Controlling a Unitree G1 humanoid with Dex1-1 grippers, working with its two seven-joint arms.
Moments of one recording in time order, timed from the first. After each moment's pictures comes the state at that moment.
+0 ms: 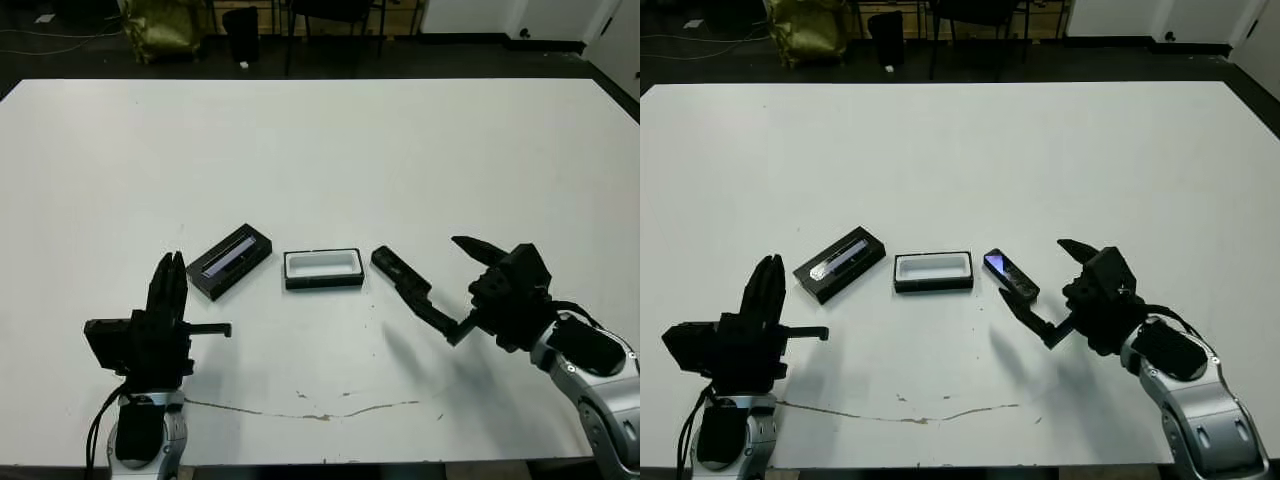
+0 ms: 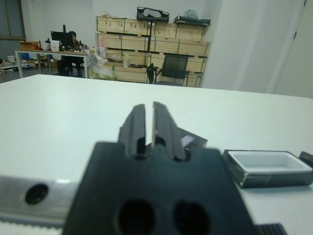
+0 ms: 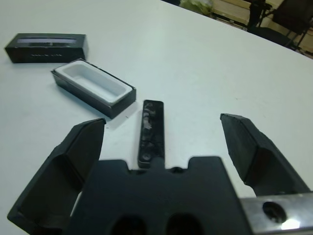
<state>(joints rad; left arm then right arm) 0.31 0.03 -0.01 -0.30 -0.04 -0.24 -0.01 0.01 -0.56 0.02 -0.38 0.24 0.44 0.53</state>
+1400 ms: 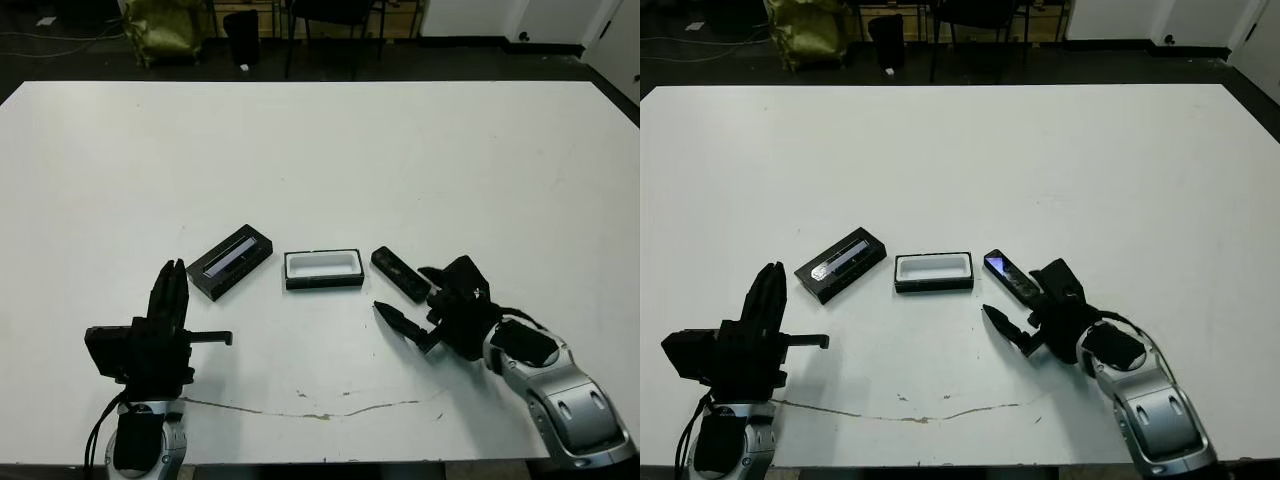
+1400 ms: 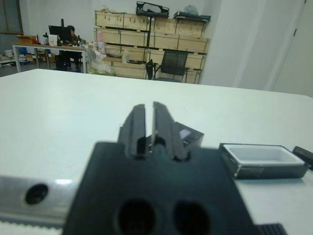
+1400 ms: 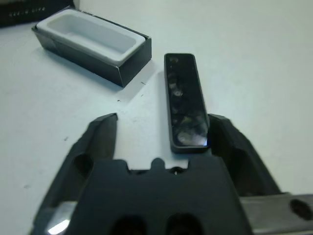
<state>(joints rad) 0.35 0.03 -0.03 -0.34 -0.05 -0.21 -0.01 -0.03 -0.44 0.15 -0.29 0.17 0.65 0.45</state>
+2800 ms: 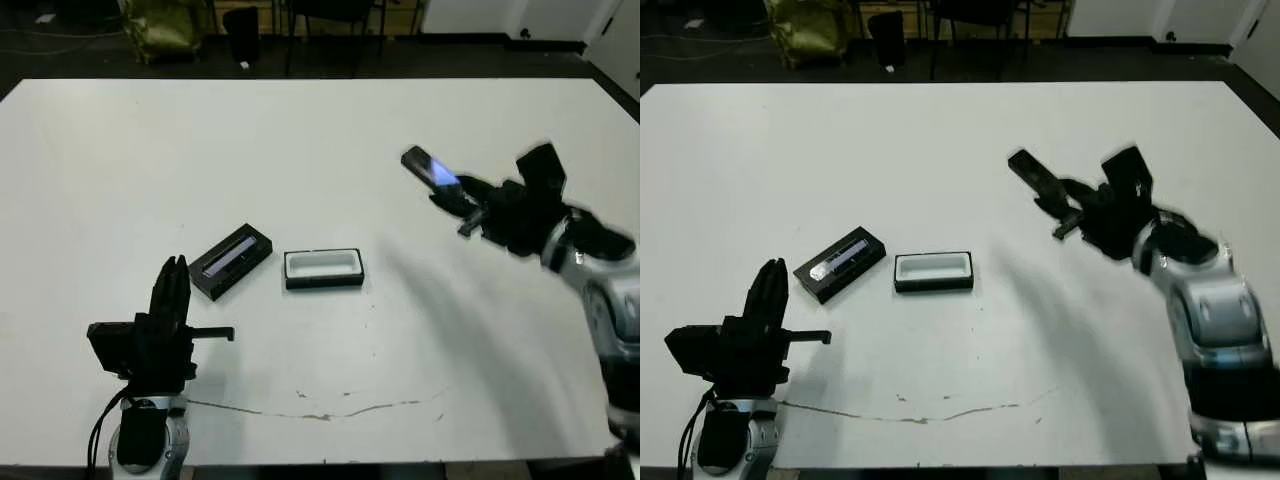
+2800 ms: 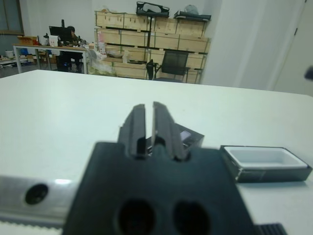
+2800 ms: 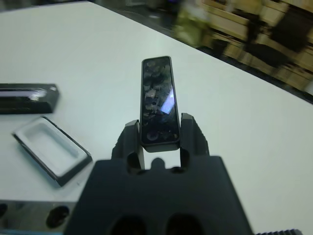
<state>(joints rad) 0.34 0.03 -0.04 -0.34 -0.03 -0.19 0.00 -0.59 -0.59 0.04 0.07 0.25 0.53 0.76</state>
